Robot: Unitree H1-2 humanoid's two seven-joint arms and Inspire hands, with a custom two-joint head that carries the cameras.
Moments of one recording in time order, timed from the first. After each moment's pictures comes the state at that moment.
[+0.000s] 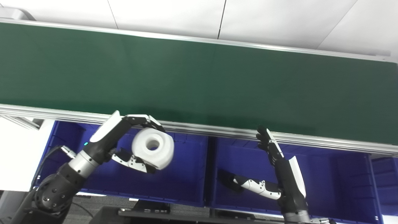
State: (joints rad) left arm 0.34 0.46 -0.22 -0.21 0.22 -0.43 -0.28; right arm 0.63 -0.12 0.22 -0.39 -0.29 -0.16 0.04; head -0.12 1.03
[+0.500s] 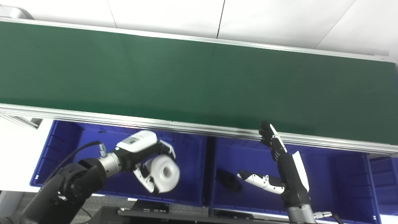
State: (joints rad) left arm 0.23 0.47 -0.42 -0.28 0.77 -0.08 -0.57; right arm 0.58 -0.13 0.19 -0.38 -0.24 -0.15 0.07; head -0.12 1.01
